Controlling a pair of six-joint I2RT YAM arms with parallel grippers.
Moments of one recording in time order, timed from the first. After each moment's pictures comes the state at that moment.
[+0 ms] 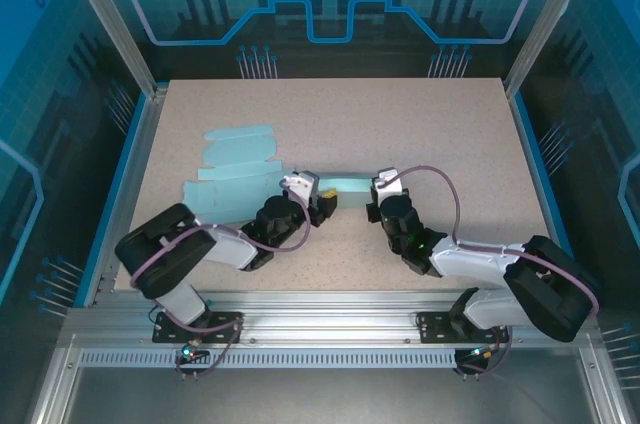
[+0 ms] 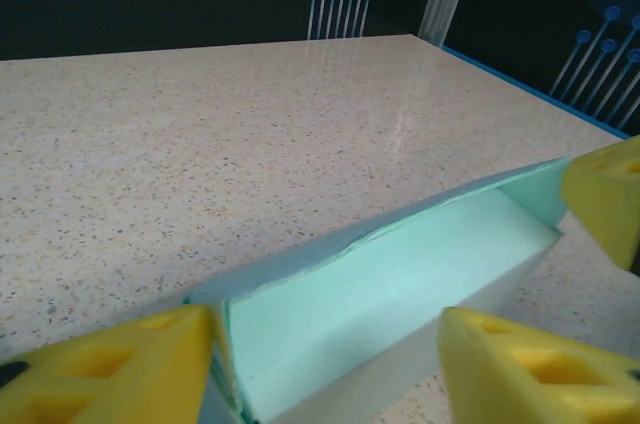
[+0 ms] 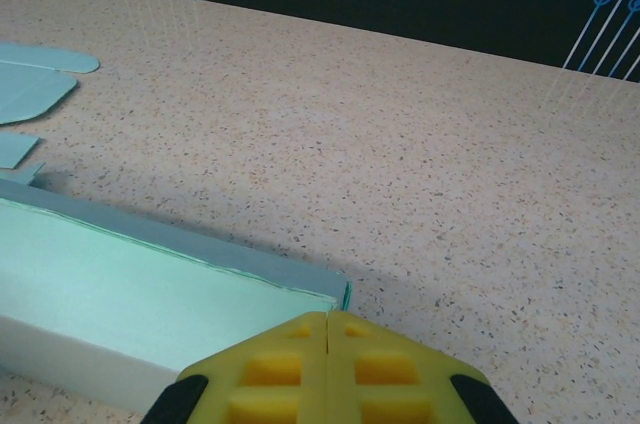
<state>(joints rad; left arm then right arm) -0.76 1.61 0.45 0.99 -0.16 -0.21 0.77 1.30 0.40 0.51 0.58 0.12</state>
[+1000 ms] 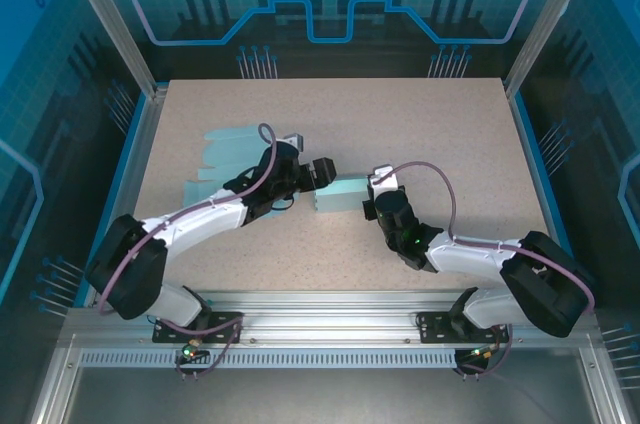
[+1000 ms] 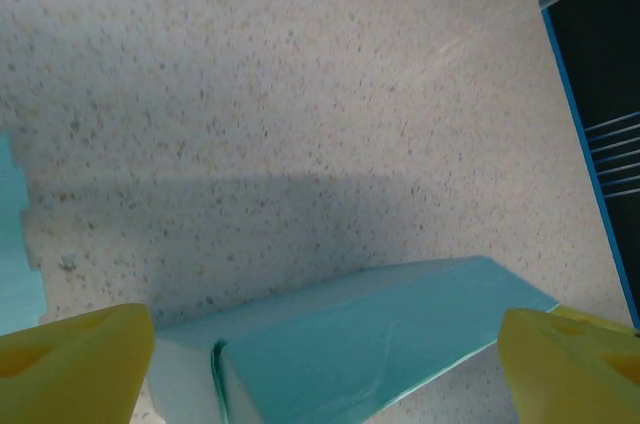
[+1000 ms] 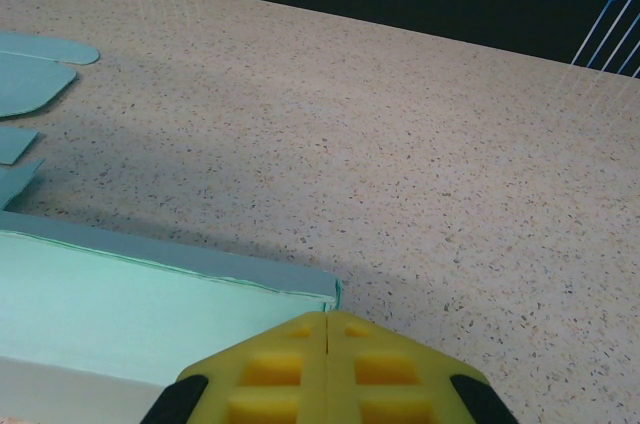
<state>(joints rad) -0.60 1.47 0.89 -0.03 0.02 -0.79 0.77 1.33 0.45 0.46 0.58 0.12</state>
